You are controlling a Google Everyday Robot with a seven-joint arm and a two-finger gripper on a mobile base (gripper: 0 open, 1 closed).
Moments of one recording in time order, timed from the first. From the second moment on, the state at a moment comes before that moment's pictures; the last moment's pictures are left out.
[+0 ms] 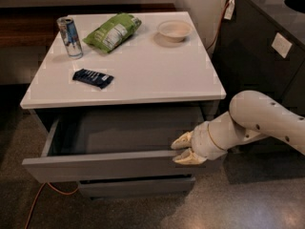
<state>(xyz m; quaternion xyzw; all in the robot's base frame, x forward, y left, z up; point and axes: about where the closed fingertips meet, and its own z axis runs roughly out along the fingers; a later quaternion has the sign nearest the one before) 0.465 -0.092 0.682 -0.67 0.66 0.19 0.26</state>
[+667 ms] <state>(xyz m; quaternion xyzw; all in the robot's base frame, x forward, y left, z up) 0.440 -0.090 0.688 -0.66 0.66 0.22 0.28</state>
